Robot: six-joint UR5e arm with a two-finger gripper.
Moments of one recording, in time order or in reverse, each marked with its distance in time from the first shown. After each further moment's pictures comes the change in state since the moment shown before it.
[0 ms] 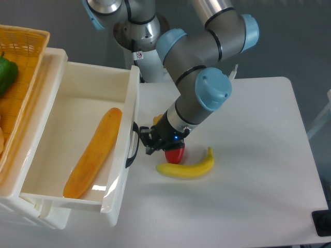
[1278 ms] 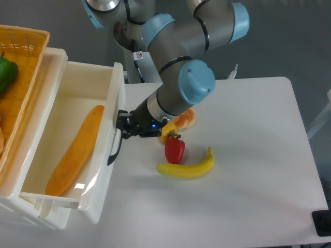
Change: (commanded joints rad) arm -0.098 0.026 -0.011 -0.052 -0.017 -0.008
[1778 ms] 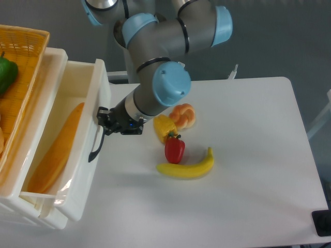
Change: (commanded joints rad) arm -0.087 0.008 0.002 0.008 -0.005 -0.067
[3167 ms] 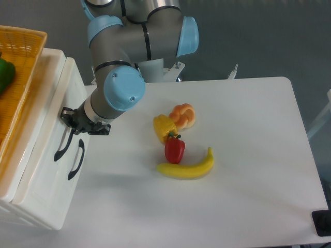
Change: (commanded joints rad) arm -0.104 -0.012 0.011 0.038 -0.002 -0.111
